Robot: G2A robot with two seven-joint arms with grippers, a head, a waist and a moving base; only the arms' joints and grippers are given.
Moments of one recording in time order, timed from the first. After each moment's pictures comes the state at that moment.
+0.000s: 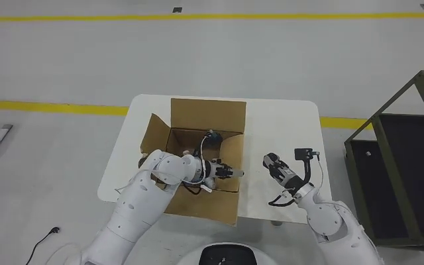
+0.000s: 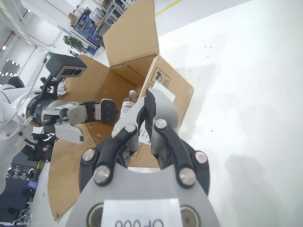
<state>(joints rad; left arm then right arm) 0.81 -1.37 -0.97 -1.28 0.40 -0.12 -0.99 -1.41 -1.17 1.39 -1.64 -0.51 -0.26 0.32</state>
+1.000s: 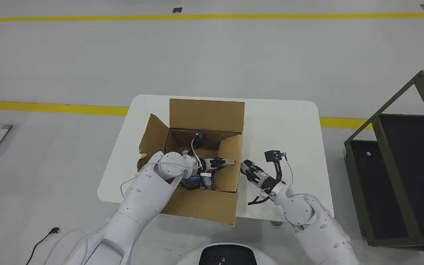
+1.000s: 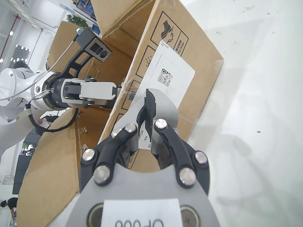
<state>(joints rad) 0.67 -1.45 -0.89 -0.81 0.15 -0.10 -0.85 -1.21 -1.22 1.16 -1.32 -0.47 -0.32 0.29</state>
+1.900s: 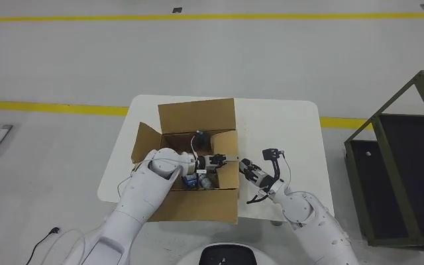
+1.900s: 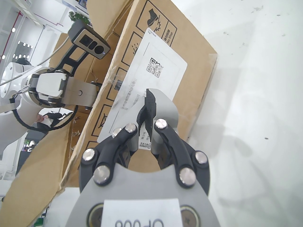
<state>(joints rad) 0.67 -1.44 -0.95 -0.82 -0.02 -0.19 -0.99 -1.19 -1.23 1.15 -1.30 -0.47 -0.33 0.30</state>
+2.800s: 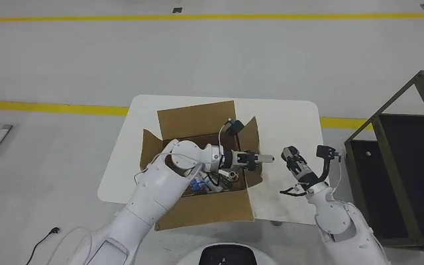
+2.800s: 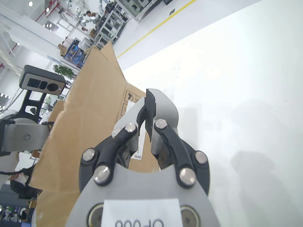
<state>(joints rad) 0.63 -1.49 -0.82 -1.07 -0.12 -0.21 -0.99 -1.46 -1.18 1.51 -1.65 -0.46 -0.19 0.18</state>
